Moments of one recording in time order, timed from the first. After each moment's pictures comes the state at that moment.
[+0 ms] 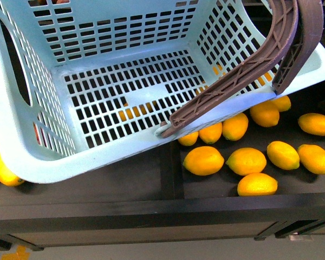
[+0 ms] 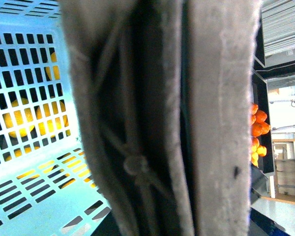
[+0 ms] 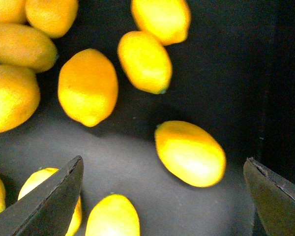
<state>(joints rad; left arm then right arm) -0.61 1.77 1.35 -0.09 0.08 -0.93 -0.30 2.34 1.25 0.31 -0.38 -0.53</state>
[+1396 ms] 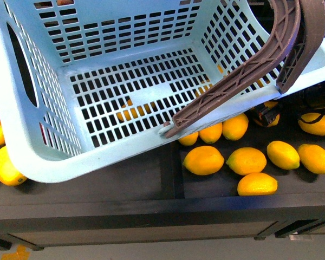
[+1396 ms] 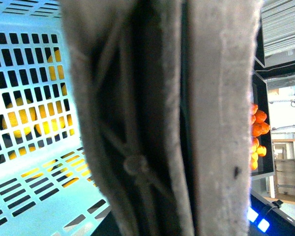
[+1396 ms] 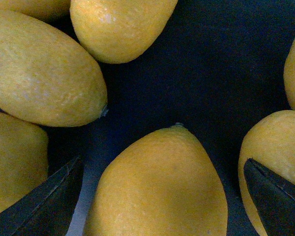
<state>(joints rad) -0.61 1.77 1.35 -0.09 0.09 -0.93 -0.09 2.86 1.94 0.05 -0.40 -0.66</state>
